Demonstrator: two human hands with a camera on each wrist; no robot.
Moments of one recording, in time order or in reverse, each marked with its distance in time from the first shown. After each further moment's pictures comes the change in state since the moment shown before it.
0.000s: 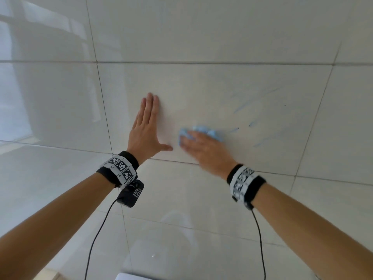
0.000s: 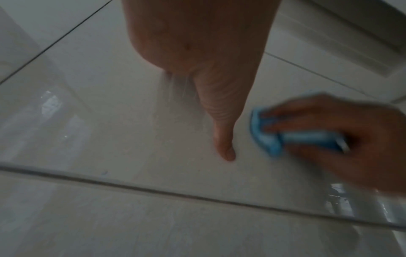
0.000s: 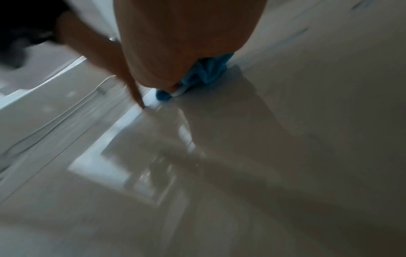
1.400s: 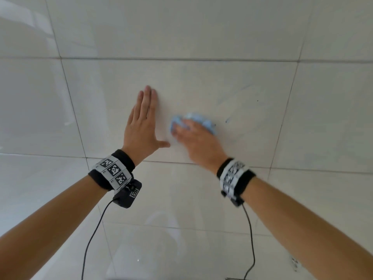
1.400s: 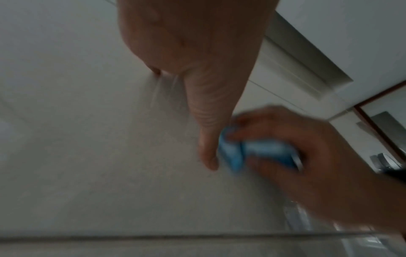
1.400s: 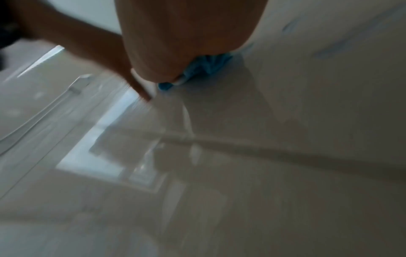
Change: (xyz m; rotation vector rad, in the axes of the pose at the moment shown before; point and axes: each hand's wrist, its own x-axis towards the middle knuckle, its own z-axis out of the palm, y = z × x) left_hand 0.010 0.061 0.002 0.045 0.019 0.073; right_hand -0.012 0.028 -0.020 -0.012 0.102 0.090
